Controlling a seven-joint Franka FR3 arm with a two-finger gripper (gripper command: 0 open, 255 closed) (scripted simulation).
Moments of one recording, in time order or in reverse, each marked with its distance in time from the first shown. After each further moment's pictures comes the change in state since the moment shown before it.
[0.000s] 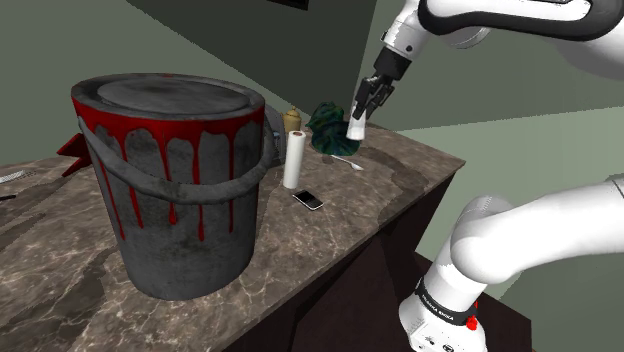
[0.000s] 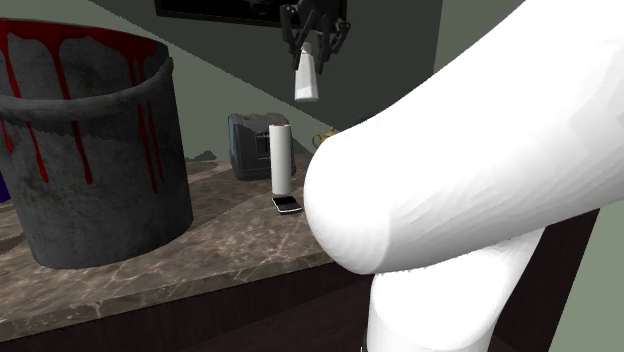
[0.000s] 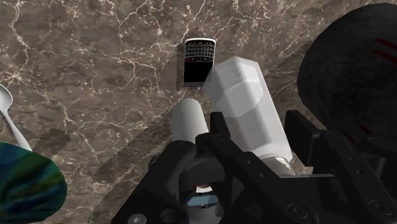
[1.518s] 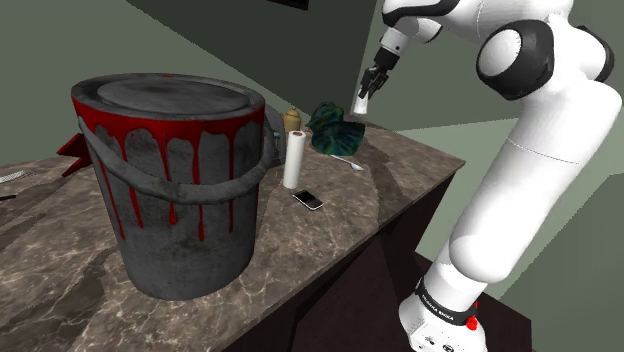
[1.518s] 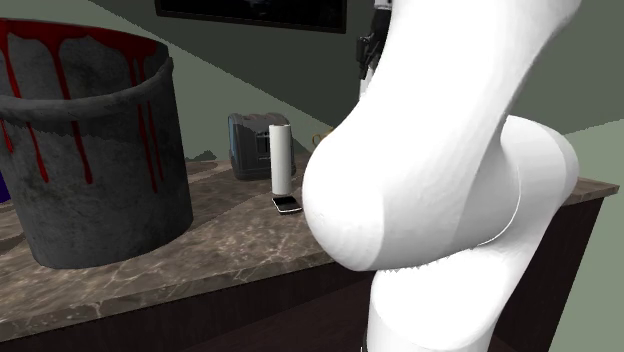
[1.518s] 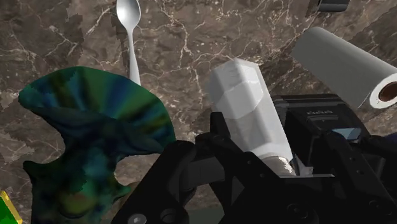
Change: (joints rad) arm -0.027 0.774 -0.482 0.700 0.210 -0.041 -0.562
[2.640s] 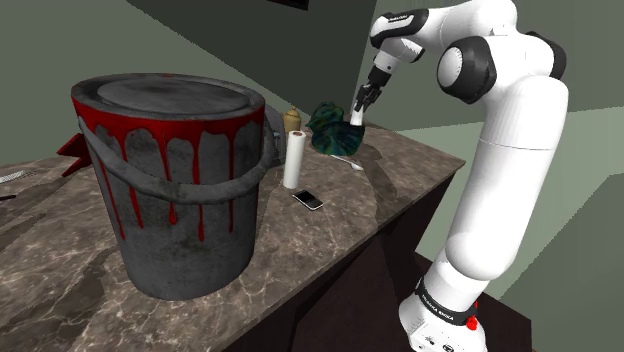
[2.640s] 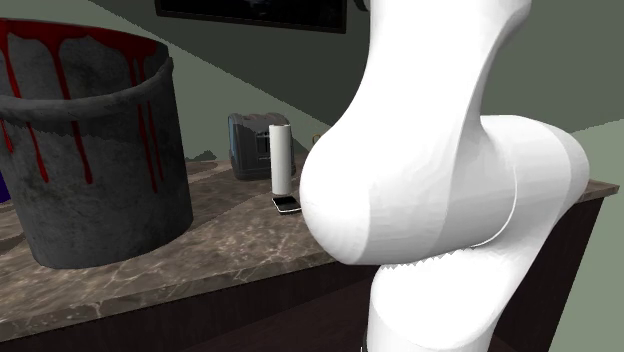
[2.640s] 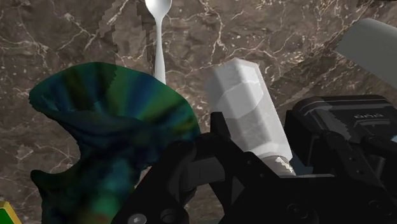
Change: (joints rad) arm -0.073 0.213 -0.036 0.064 0.153 0.070 -0.149
